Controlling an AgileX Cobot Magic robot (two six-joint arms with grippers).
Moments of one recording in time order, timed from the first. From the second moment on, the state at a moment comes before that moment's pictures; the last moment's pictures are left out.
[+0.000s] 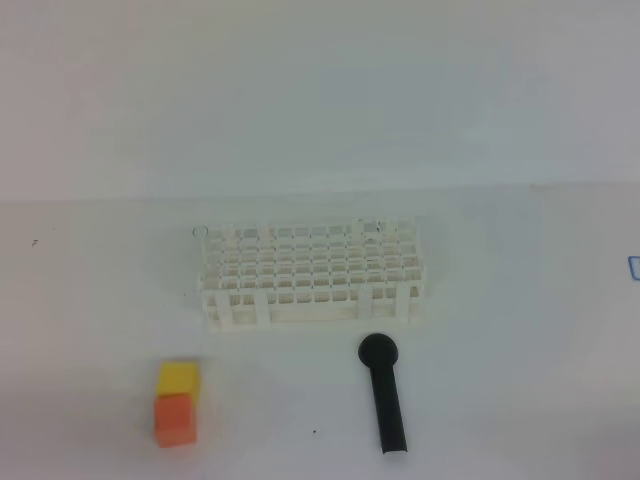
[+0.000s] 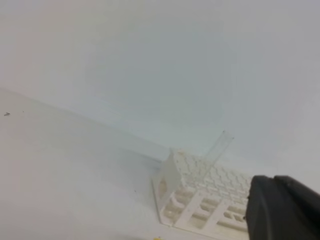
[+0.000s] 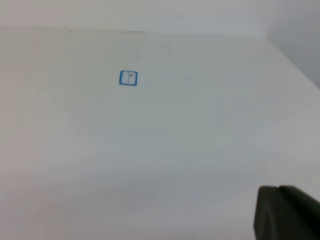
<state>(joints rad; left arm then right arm) -0.30 0.06 0.03 -1.79 -0.19 1.31 -0.11 -0.01 0.02 -0.28 0.36 0.13</state>
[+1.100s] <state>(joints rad) -0.14 -0.03 0.03 -0.03 0.32 -0.14 -0.12 -0.01 0.02 -0.28 0.36 0.13</state>
